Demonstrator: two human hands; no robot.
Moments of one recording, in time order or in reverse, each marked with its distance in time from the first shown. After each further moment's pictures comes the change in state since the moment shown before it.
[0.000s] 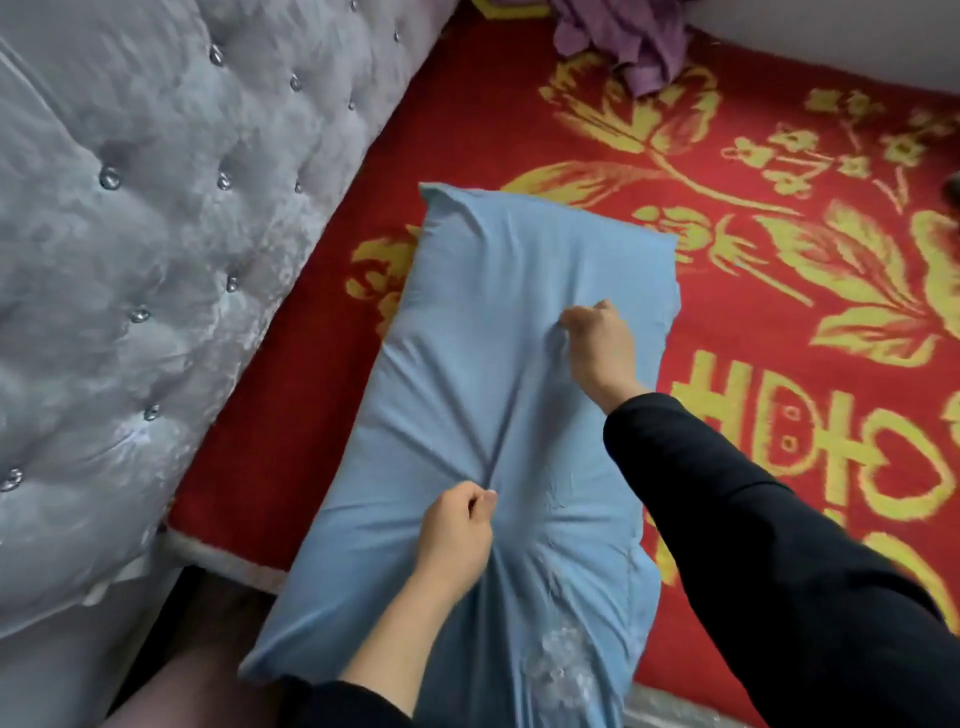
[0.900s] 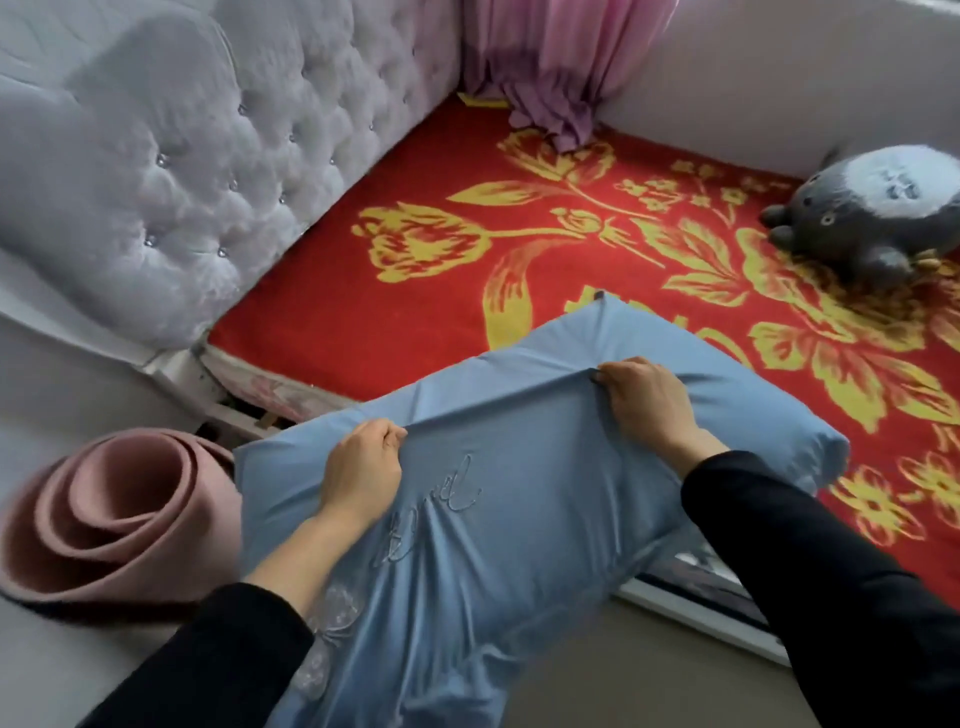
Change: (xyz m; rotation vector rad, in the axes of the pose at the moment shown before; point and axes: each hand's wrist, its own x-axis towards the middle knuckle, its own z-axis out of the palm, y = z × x) left_hand -0.358 -0.111 0.060 0.217 0.418 0.342; right_hand -0.449 0.164 -0.151 -0.203 0.166 -0.326
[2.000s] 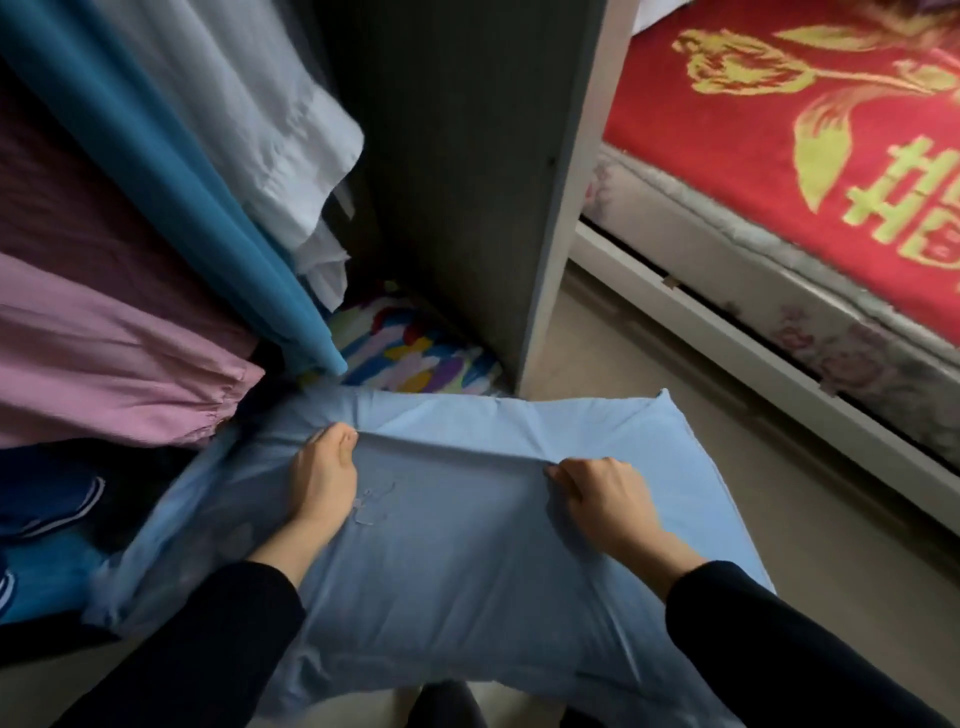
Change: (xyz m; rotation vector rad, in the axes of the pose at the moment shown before) left_hand -0.569 -0.406 -0.138 0.116 0.329 -0.491; right_hand -0.570 -0.353 0.158 0.109 -0.502 -0.376
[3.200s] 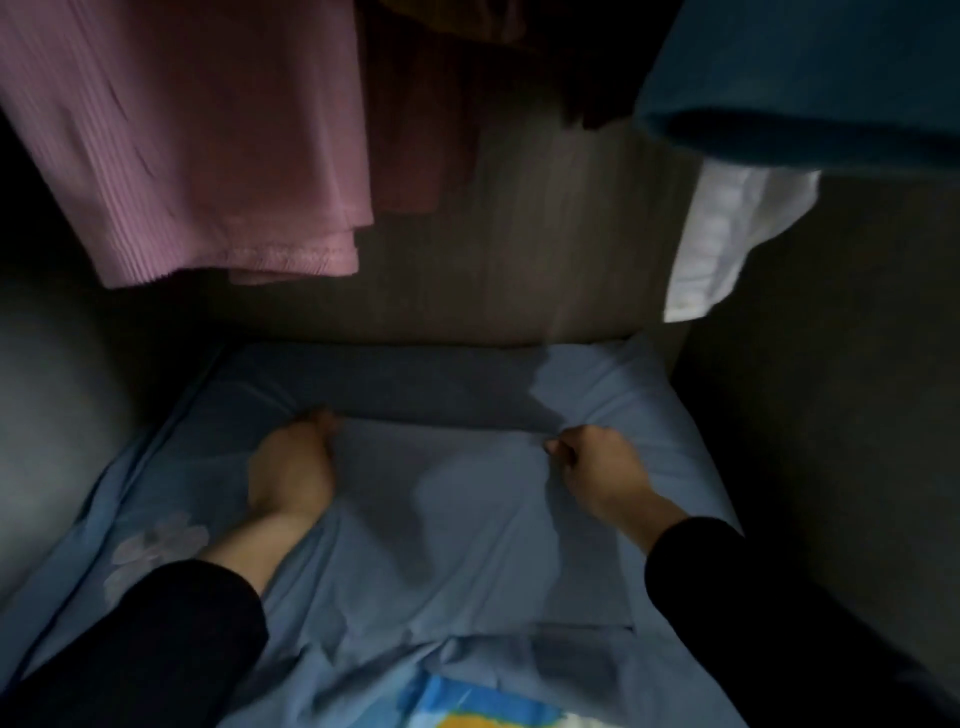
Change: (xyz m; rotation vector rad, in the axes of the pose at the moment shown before) left_hand 0.248 -0.364 0.142 0.203 0.679 -0.351; right_hand 0.483 -0.189 0.330 0.018 0.168 -0.674
